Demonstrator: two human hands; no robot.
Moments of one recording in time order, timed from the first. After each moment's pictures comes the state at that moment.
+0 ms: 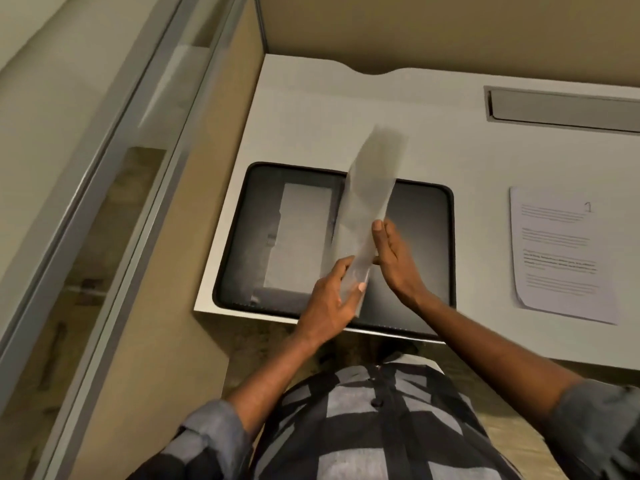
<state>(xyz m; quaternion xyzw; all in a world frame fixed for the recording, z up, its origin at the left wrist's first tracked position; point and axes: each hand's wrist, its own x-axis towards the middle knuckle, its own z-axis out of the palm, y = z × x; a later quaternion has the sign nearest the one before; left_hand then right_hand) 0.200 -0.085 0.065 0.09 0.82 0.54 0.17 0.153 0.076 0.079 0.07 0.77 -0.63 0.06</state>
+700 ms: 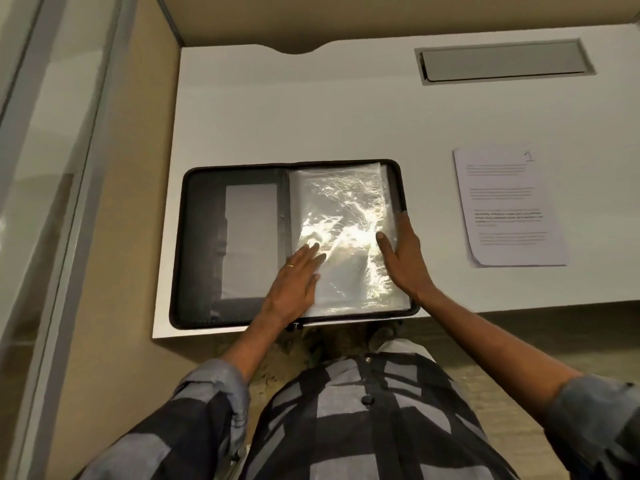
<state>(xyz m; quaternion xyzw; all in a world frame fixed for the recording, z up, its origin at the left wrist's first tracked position) 0.156 -0.074 -0.018 0.27 0.91 0.27 0.16 0.193 0.177 0.027 0.19 0.88 -0.44 0.01</state>
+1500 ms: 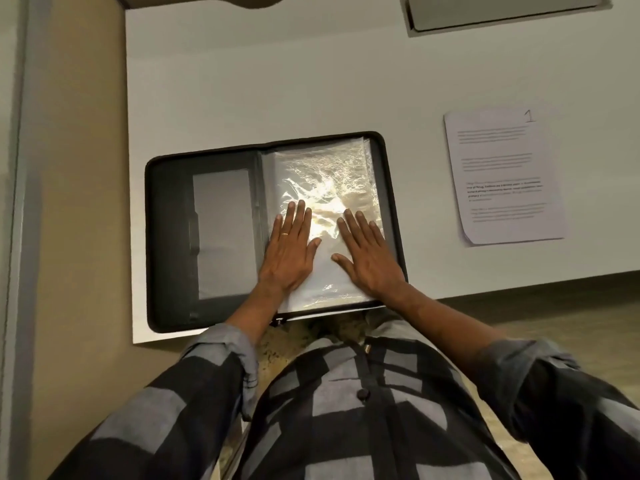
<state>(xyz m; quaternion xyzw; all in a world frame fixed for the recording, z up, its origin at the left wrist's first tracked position) 0.115 -0.025 -0.044 0.28 0.95 0.10 0.14 0.198 0.175 -0.049 -0.03 0.98 -0.14 0.10</state>
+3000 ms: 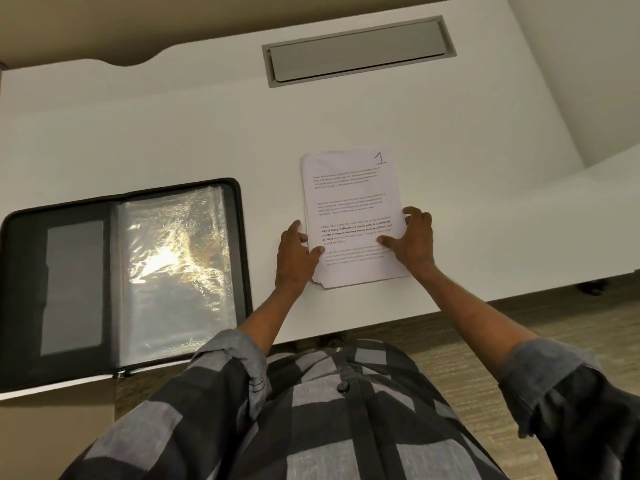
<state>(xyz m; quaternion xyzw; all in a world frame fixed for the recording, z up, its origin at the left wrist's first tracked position) 0.166 0.326 -0.022 -0.01 0.87 0.44 0.23 0.235 0.566 -0.018 0.36 0.85 -0.38 0.02</state>
